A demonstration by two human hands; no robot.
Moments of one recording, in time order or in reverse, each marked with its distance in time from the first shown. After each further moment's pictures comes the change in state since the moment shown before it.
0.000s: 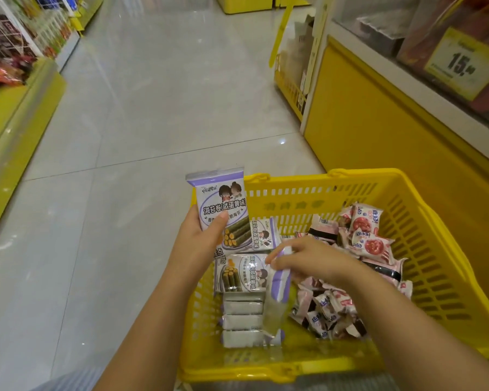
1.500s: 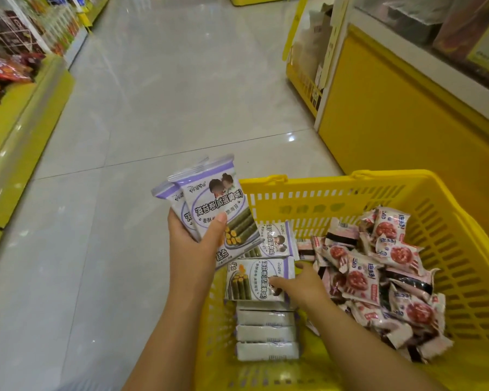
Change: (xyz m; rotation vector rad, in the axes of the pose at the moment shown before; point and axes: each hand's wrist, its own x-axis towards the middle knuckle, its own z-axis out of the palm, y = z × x) left_hand 0.006 -0.012 -0.010 -0.132 0.277 0.157; right_hand 0.072 0.054 0.067 0.262 0.393 0.295
